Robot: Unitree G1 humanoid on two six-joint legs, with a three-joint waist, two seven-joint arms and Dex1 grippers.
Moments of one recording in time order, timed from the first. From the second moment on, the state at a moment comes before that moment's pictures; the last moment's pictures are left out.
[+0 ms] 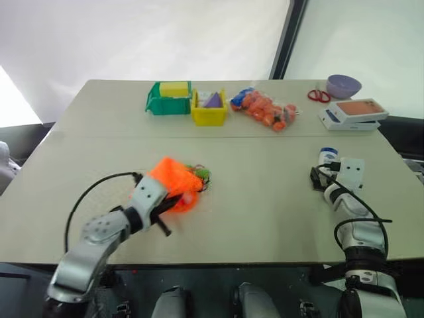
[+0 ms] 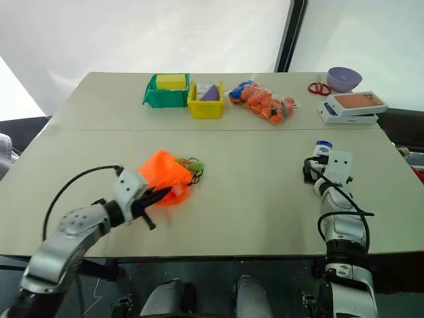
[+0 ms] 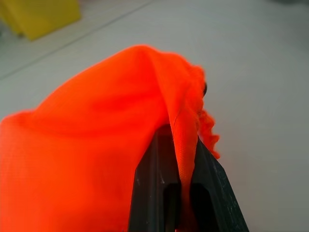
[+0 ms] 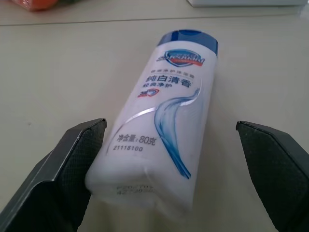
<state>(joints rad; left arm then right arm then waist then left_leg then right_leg) 0.03 0.58 0.01 -0.48 -0.26 0.53 -0.65 -0.38 -0.39 -0.34 0.41 0.21 0.26 0.07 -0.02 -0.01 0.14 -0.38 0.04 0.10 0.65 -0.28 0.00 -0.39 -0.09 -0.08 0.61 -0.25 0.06</state>
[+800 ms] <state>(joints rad) 0.03 0.50 0.04 -0.43 -0.32 0.48 -0.64 -0.29 -0.40 -0.24 0.25 0.26 0.17 0.33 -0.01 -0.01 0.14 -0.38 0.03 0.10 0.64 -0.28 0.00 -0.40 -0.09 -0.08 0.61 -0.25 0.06</state>
